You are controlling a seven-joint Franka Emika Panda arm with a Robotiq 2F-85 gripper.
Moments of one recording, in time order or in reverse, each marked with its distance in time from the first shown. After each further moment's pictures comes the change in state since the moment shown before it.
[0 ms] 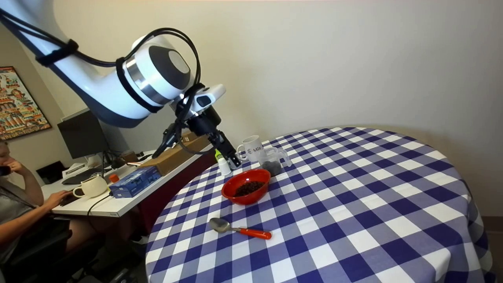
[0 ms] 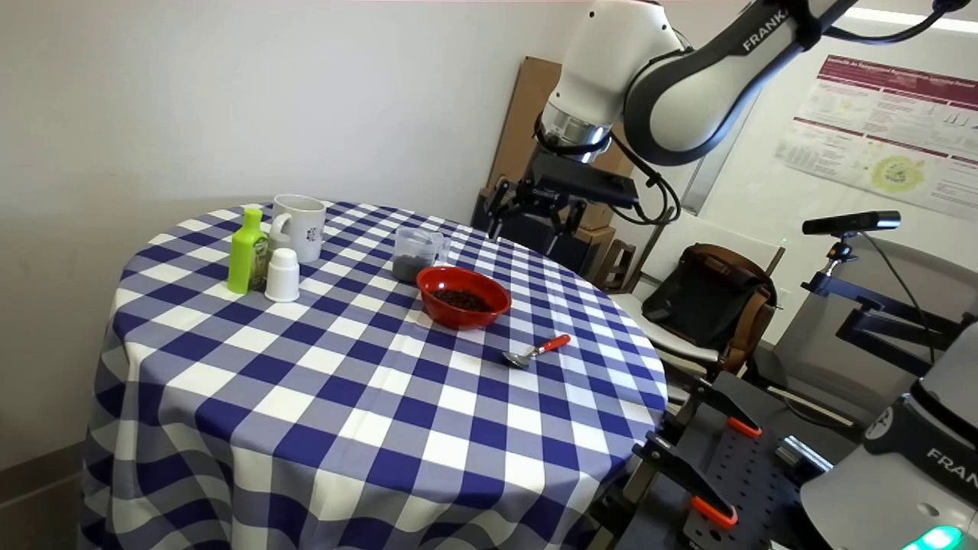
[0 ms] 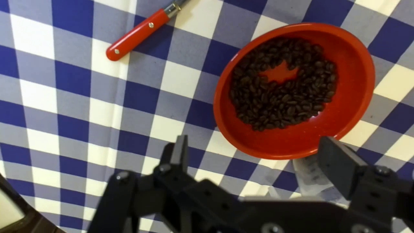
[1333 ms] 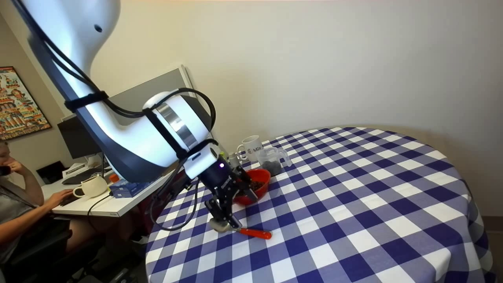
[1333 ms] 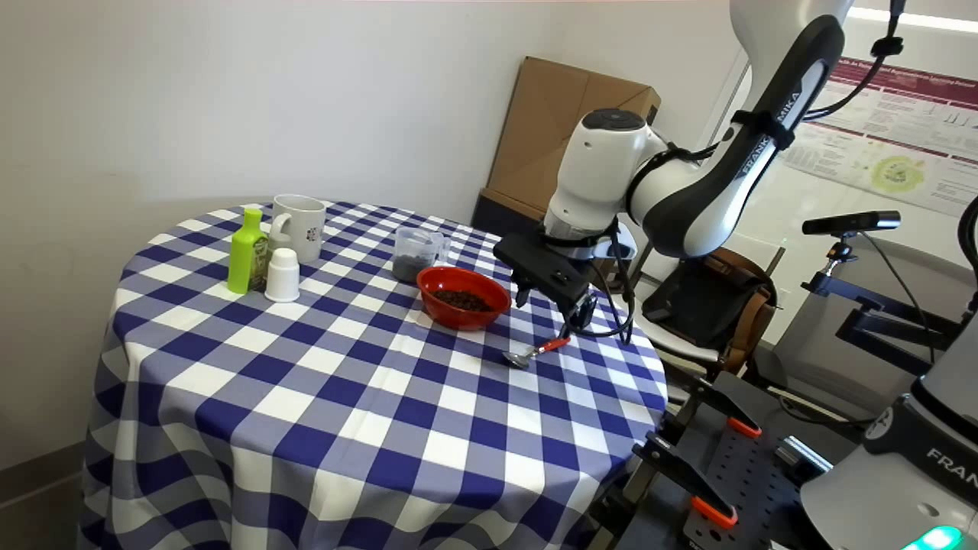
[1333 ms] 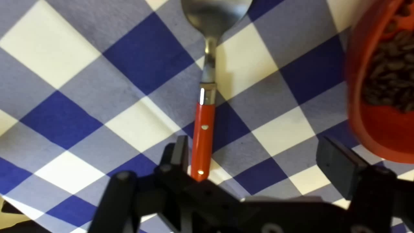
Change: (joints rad) arm 0.580 0.208 -0.673 -0.011 -0.505 0.126 1.401
